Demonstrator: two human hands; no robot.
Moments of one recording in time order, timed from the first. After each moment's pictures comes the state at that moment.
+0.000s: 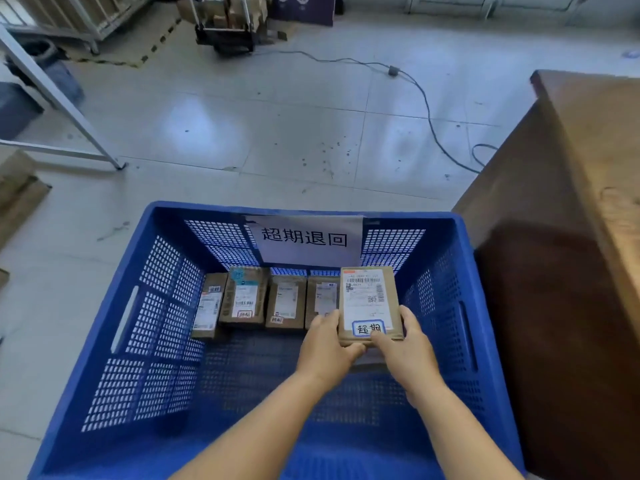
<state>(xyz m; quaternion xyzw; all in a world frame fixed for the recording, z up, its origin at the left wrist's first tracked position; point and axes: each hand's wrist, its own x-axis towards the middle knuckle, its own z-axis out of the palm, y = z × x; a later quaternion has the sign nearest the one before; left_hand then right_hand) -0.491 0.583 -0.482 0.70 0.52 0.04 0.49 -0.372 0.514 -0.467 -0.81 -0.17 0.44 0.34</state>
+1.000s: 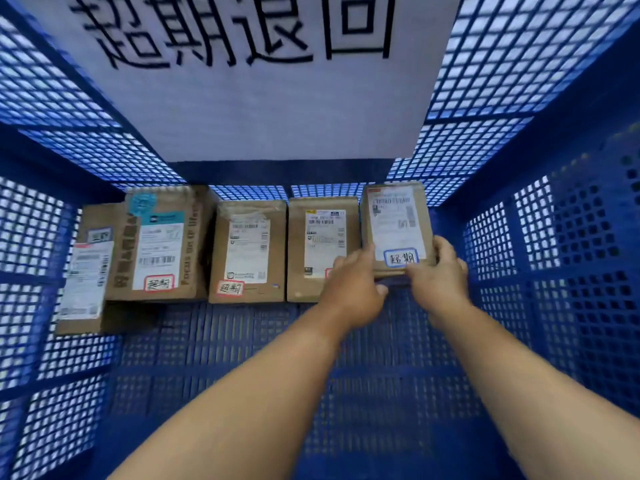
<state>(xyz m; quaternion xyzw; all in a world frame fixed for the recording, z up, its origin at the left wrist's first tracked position) -0.410 0.682 -0.881 0.78 0.43 -0.09 0.44 -0.291 0.620 -0.902 -0.88 -0.09 0.34 0.31</state>
